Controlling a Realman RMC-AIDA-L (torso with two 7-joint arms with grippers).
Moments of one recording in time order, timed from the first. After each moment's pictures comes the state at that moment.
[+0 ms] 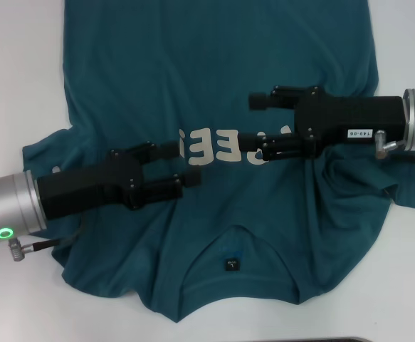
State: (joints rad) left arm -0.40 -2.16 -2.36 -0.51 -1.30 1.61 -1.39; right arm 0.55 2.08 -0.81 -0.57 -1.89 -1.60 1.36
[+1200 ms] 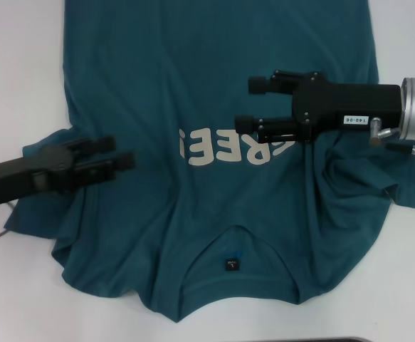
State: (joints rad) left arm -0.35 -2.07 -2.42 -0.60 -1.28 1.65 -1.60; right arm 0.56 2.09 -0.80 -0.58 -1.86 -1.57 1.36
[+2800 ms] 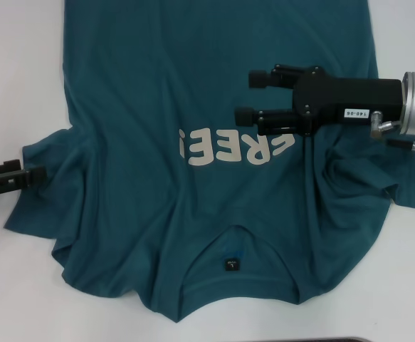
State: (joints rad) left arm -0.33 -1.95 -2.54 -0.60 -1.06 1.47 -1.72; right arm 0.56 2.08 -0.80 -0.58 -1.85 -1.57 1.39
